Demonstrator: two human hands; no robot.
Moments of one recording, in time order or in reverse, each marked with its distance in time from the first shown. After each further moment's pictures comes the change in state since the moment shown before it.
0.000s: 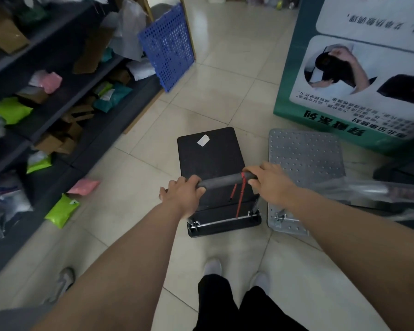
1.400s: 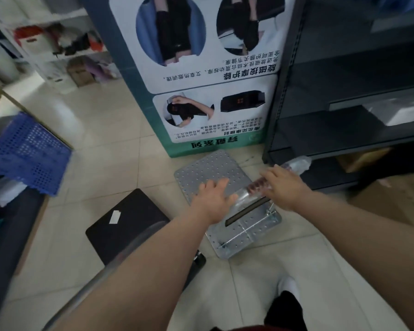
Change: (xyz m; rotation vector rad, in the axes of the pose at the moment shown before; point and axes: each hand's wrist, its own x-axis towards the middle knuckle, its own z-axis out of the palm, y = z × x) left_hand 0.022 0.323 0.017 0.225 -0.123 0.851; right_hand -0.175 0.214 -0.066 0.072 0.237 0.632
